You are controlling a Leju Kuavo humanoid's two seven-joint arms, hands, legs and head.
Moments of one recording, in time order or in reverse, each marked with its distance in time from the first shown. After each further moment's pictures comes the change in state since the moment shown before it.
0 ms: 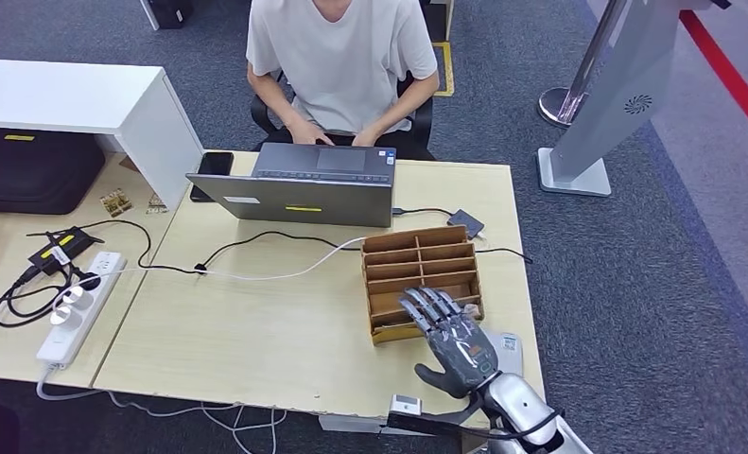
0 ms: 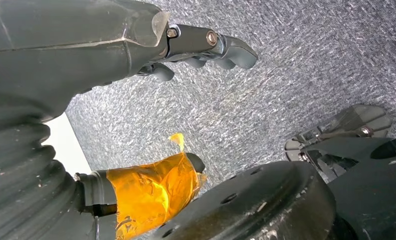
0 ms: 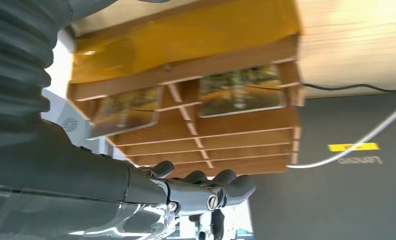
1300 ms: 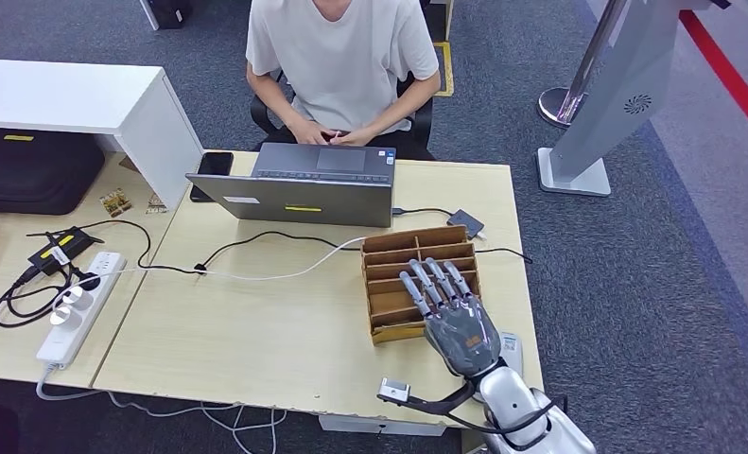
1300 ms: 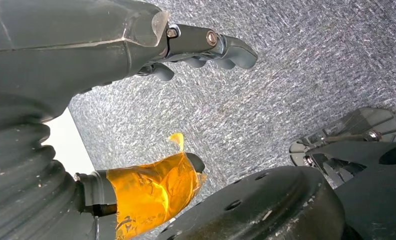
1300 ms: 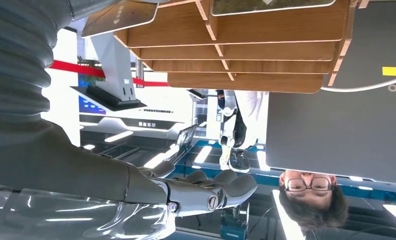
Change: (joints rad) left arm 0.001 0.000 0.000 0.000 -0.001 0.013 0.018; right arm -0.042 0.029 0.000 0.024 0.417 -0.233 0.262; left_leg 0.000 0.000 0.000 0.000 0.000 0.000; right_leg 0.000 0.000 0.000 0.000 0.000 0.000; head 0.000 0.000
